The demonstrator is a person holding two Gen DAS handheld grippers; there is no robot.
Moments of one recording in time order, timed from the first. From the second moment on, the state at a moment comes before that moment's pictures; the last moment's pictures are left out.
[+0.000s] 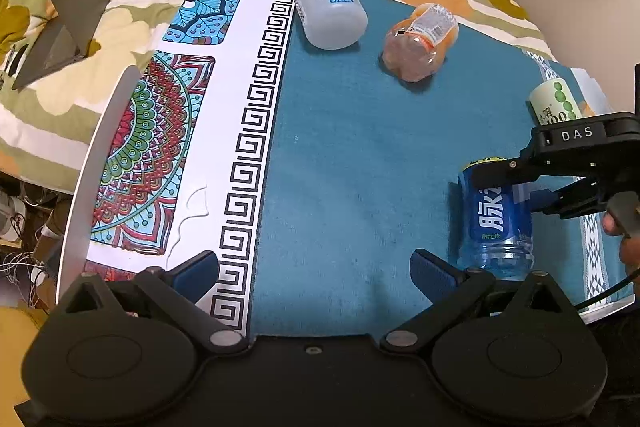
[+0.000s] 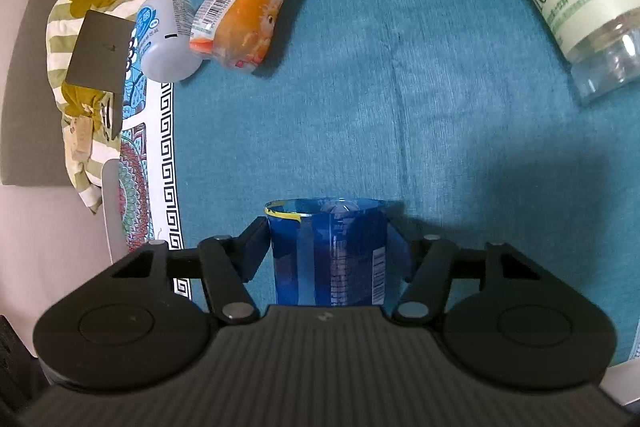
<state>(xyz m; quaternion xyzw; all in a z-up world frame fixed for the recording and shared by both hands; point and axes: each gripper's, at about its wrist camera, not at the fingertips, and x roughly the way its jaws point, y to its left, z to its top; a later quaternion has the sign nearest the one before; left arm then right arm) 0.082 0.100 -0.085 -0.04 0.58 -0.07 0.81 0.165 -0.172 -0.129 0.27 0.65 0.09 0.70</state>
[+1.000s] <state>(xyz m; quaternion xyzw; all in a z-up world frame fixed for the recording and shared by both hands) 0.075 0.102 -0.101 -0.01 0.59 -0.07 0.80 0.062 -0.116 -0.115 0.06 0.26 0.06 0.96</state>
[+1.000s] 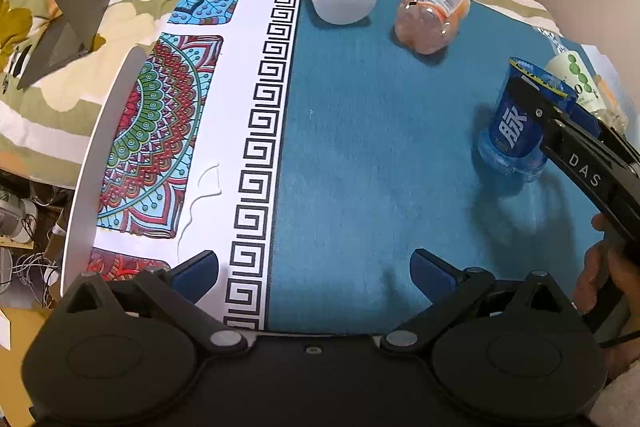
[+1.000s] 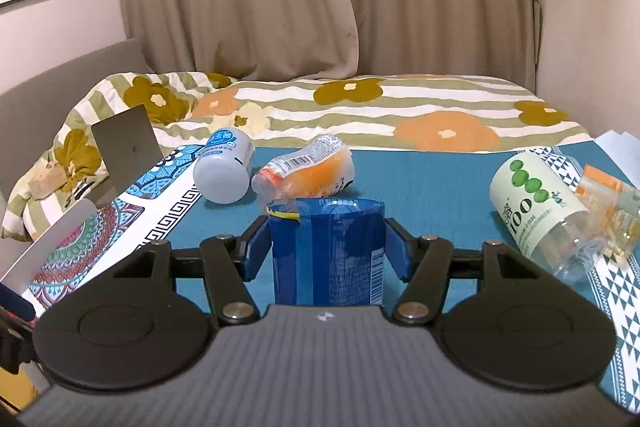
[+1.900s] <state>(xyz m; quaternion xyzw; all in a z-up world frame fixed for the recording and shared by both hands) 0.067 0.094 -0.085 -0.02 0.59 -0.07 0.81 0.071 -0.100 -0.096 0.01 0.41 0.07 0.91</state>
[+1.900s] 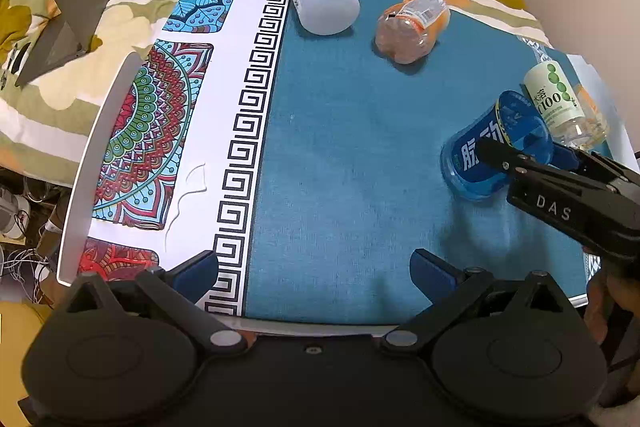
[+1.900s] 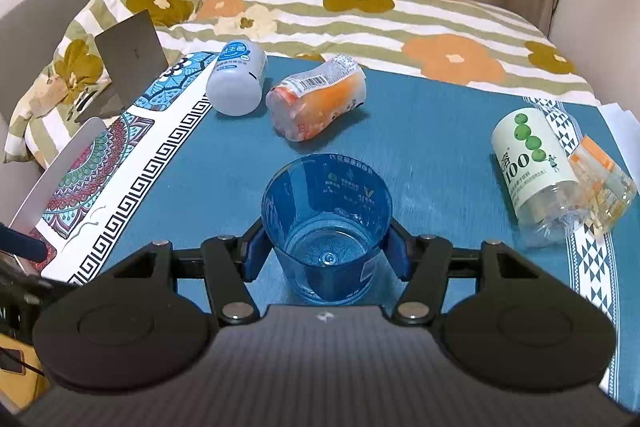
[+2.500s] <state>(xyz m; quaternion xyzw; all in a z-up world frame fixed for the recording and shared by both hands) 0.043 0.068 -0.028 0.02 0.53 -0.07 0.84 0.041 -0.132 -0.040 0.05 0.46 0.06 0.89</state>
